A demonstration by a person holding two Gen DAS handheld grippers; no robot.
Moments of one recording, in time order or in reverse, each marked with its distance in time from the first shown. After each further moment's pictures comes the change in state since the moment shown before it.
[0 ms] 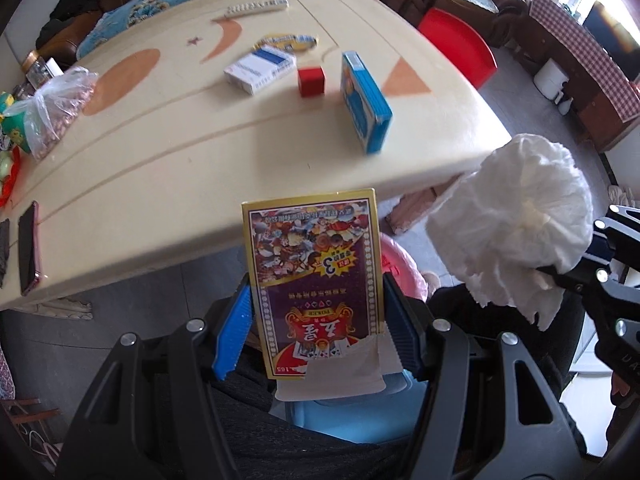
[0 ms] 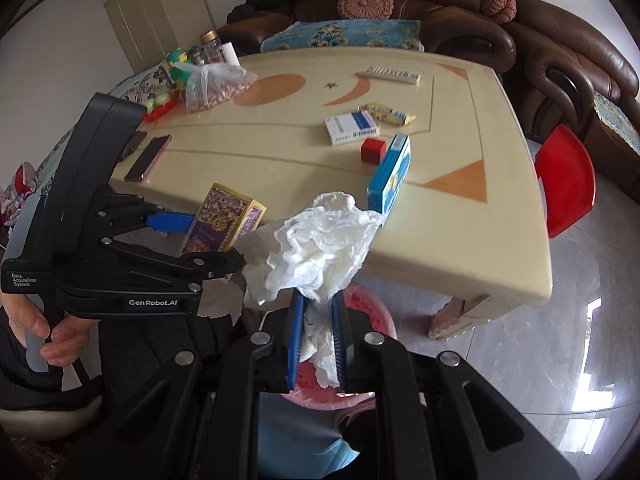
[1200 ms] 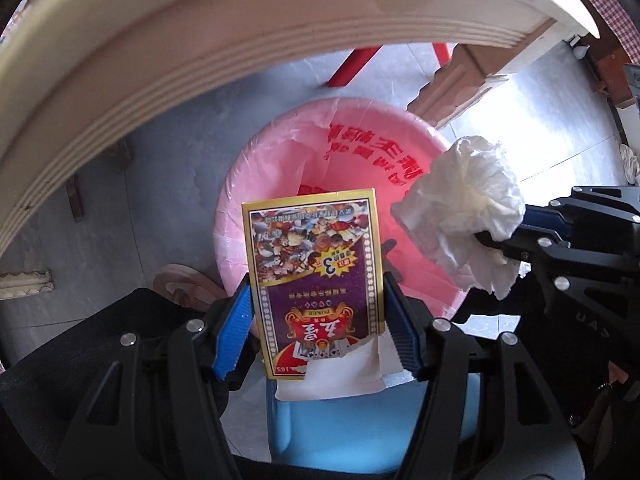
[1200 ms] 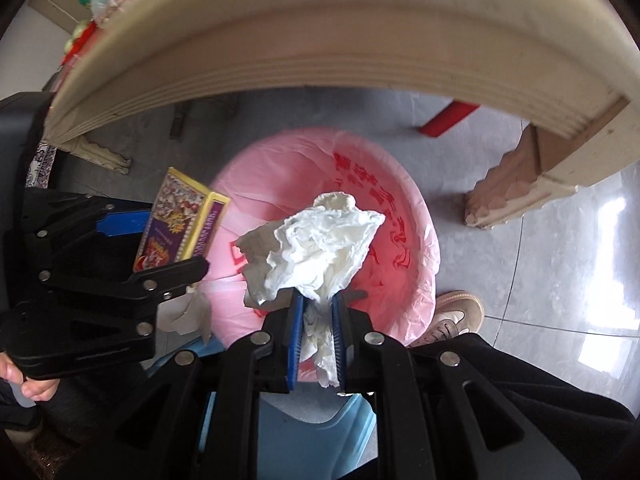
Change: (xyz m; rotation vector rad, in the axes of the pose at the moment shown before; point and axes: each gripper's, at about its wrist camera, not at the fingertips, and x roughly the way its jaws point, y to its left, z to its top) left arm 0.207 -0.010 -0.062 0.023 0.271 -0.030; right arm 0.223 -0.058 -0.094 0.197 0.381 0.029
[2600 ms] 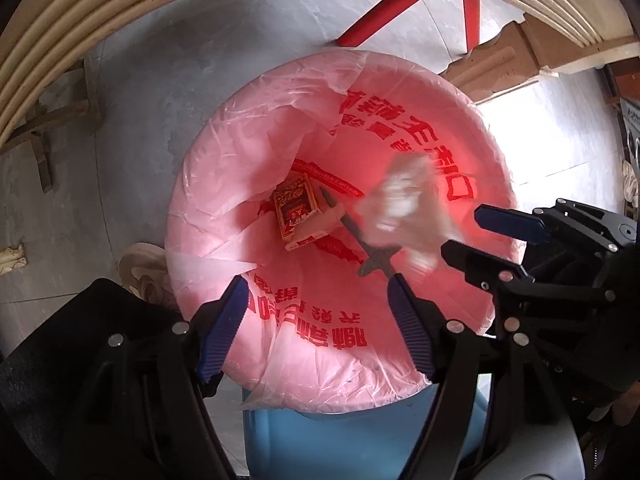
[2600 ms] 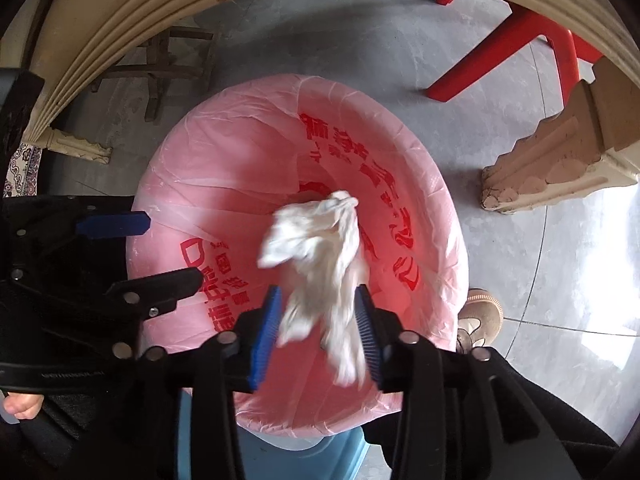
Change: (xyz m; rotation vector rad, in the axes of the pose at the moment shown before) left arm 0.068 0.010 0.029 -0.083 0.139 -0.063; right arm 0.069 -0.022 0.014 0.023 0.075 0.012
